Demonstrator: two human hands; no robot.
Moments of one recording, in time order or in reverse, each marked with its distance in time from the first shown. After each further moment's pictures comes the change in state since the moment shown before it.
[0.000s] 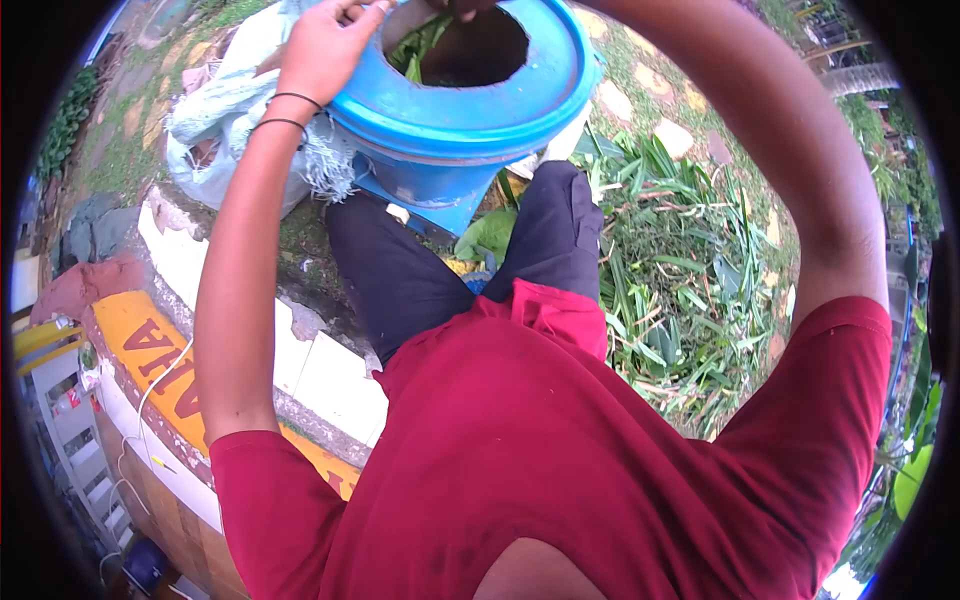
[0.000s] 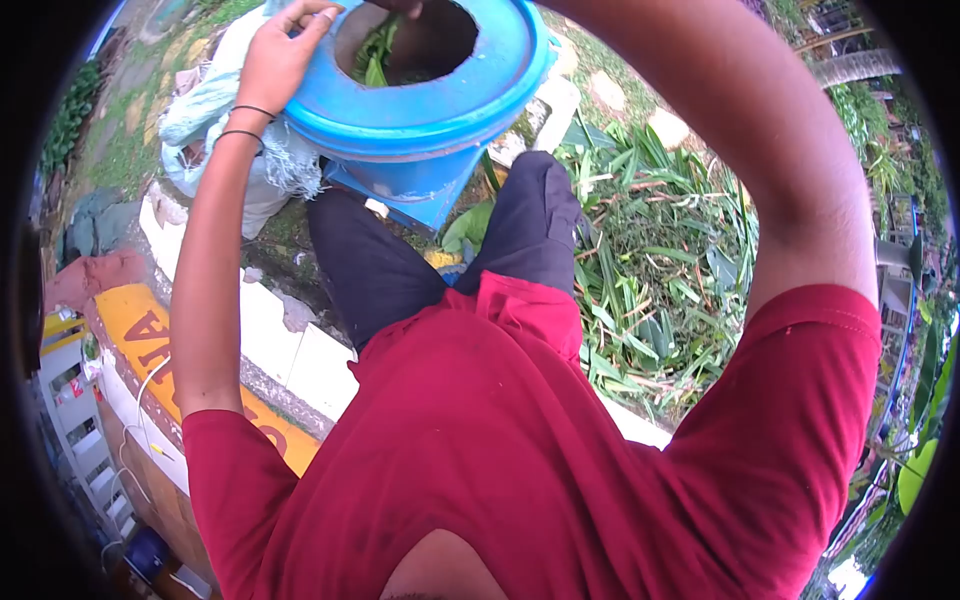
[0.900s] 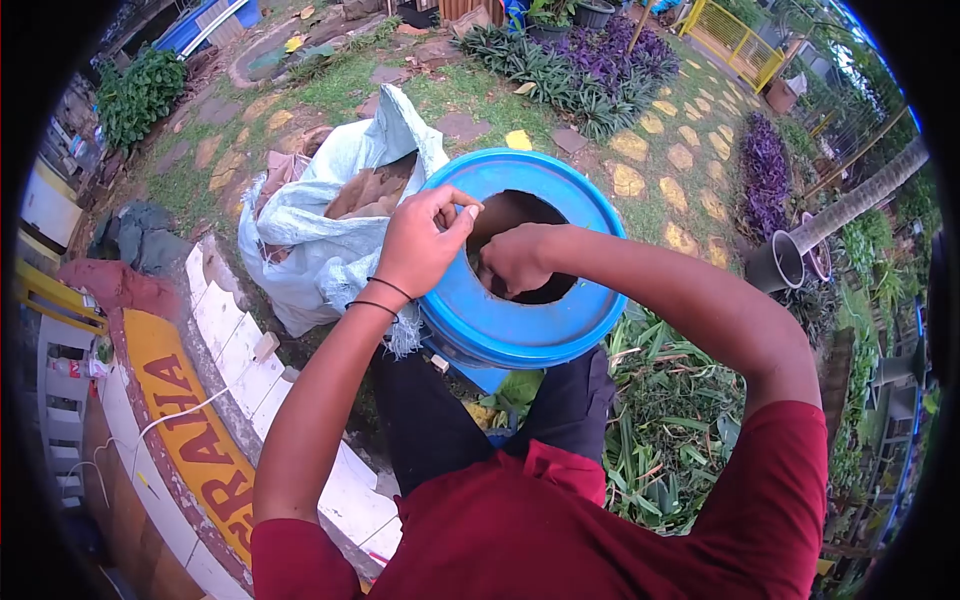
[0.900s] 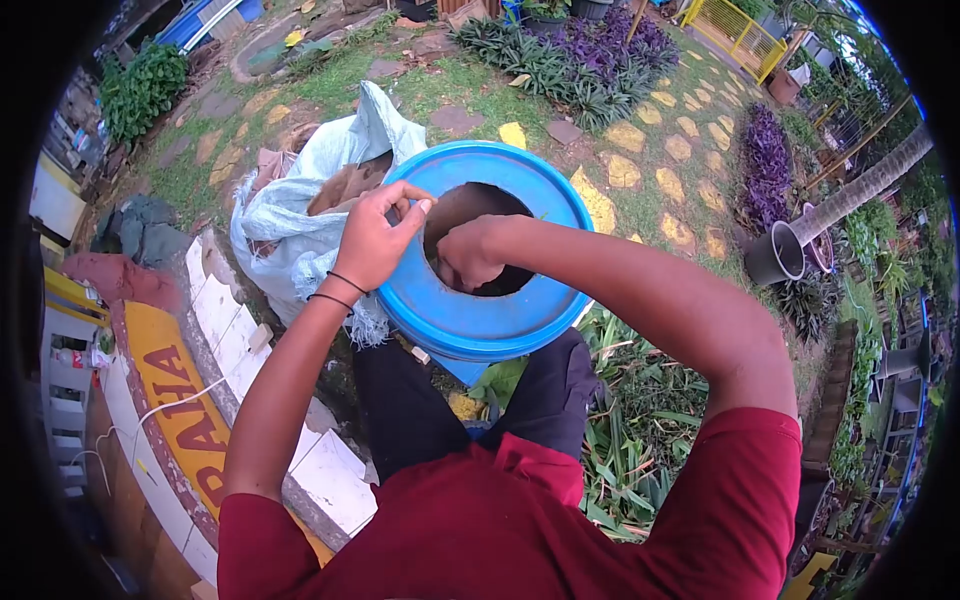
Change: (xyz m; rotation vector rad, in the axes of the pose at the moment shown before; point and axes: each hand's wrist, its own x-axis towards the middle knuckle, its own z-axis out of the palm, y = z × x) left_hand 0.009 0.007 -0.010 -0.102 0.004 -0.077; right_hand 0.032 -0.032 0.039 0.685 -0.304 -0.318
